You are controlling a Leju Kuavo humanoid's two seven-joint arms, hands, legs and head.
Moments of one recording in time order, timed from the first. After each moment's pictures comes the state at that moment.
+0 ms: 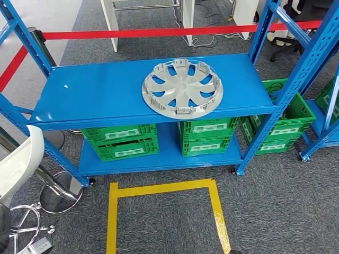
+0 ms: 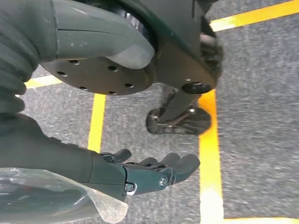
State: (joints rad) left arm 0.42 -0.01 0.15 -2.08 -0.91 0.70 -0.59; right arm -0.07 0.03 1.39 -0.13 -1.52 -0.10 -0.37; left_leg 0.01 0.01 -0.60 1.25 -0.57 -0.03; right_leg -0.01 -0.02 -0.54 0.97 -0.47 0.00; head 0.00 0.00
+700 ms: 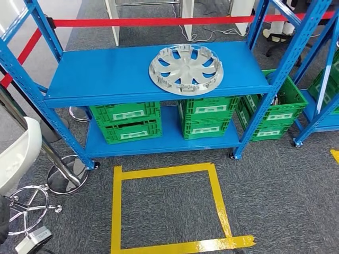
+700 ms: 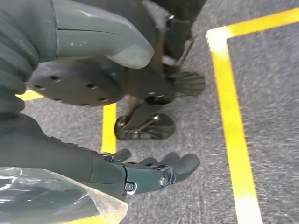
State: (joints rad) left arm 0.39 -0.01 0.16 -2.08 -0.94 0.70 -0.54; right arm -0.07 0.03 1.35 -0.12 -1.53 -0.09 -0.42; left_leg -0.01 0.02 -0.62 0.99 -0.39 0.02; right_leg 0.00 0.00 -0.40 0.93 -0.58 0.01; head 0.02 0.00
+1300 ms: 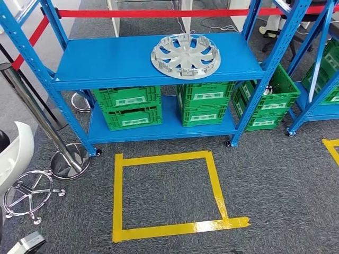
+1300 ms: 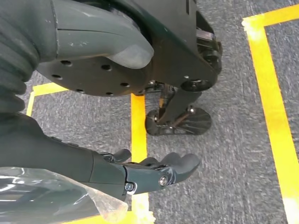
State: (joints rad) left arm 0.41 0.01 0.18 -2.08 -0.90 0.70 -0.54; right arm -0.07 0.04 1.35 -0.12 -1.52 -0.10 -0.41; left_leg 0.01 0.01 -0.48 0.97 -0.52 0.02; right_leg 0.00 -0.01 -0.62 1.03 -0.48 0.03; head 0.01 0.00
